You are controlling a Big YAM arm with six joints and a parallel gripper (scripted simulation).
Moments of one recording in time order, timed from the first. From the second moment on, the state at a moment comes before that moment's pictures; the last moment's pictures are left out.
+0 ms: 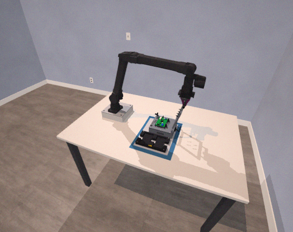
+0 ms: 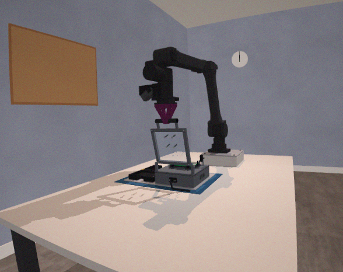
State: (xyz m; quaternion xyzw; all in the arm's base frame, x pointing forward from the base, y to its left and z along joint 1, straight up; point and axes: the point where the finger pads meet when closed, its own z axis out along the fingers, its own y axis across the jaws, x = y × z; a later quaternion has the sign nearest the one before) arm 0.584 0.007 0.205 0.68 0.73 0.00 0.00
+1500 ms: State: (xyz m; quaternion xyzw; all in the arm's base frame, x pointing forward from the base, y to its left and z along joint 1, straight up) arm 0.578 0.007 0.207 0.69 0.73 0.01 0.01
